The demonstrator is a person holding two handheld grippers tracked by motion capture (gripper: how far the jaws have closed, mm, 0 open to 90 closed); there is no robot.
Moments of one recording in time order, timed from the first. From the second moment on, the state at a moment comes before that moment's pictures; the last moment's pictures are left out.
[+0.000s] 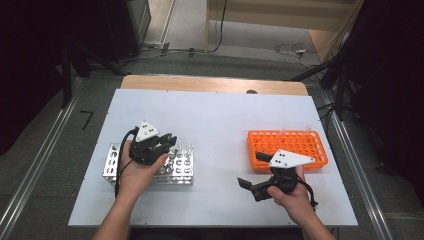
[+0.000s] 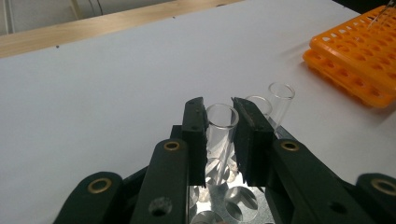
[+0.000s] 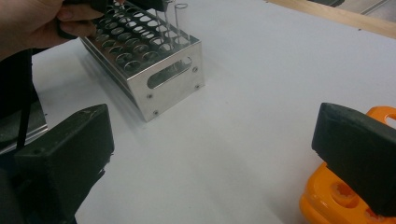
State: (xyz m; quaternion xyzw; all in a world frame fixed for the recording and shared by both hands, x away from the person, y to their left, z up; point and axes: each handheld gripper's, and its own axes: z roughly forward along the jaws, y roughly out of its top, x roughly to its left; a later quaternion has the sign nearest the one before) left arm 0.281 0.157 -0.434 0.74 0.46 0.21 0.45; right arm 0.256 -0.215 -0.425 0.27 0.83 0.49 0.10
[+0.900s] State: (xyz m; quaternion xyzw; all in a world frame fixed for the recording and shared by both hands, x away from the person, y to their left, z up) left arm 0.261 0.170 -0.420 0.70 0.45 0.19 0.52; right arm 0.294 -0.261 -0.411 0.33 0.80 0.48 0.15
